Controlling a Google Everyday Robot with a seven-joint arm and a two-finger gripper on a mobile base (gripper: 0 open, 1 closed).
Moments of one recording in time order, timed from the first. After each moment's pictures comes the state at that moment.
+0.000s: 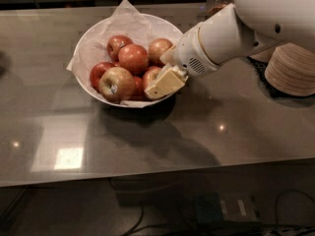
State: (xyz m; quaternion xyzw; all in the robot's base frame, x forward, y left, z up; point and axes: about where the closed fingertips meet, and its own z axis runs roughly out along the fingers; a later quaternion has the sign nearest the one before) arm 0.534 -0.019 0.926 -0.55 0.74 0.15 0.36
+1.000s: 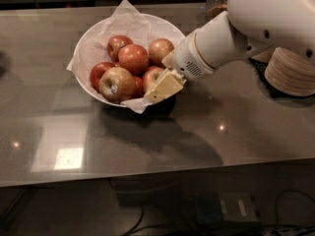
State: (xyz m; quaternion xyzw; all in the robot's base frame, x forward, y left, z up) arm 0.543 -0.018 0.907 -0.54 0.75 0.16 0.35
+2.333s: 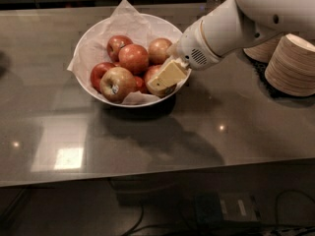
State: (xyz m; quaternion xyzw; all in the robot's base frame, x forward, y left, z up) arm 0.553 -0.026 0.929 -0.53 0.76 0.16 0.35
